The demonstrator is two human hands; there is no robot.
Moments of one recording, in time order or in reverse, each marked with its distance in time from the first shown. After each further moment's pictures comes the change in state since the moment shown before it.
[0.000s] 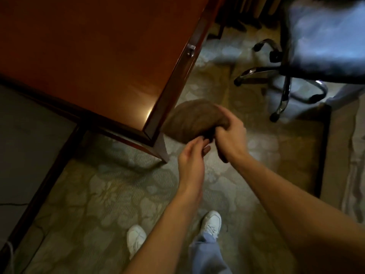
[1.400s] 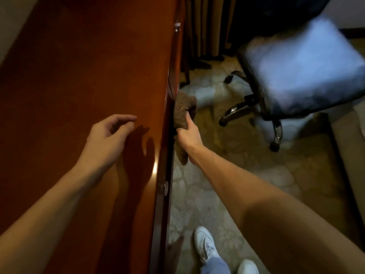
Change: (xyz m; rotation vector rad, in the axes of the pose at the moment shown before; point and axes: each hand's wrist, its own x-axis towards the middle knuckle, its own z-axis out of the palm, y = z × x) left_hand 0.272 0.352 0.125 1.002 -0.168 0.467; right_hand 0.366 -0.094 0.011 0.503 -0.029 0.405
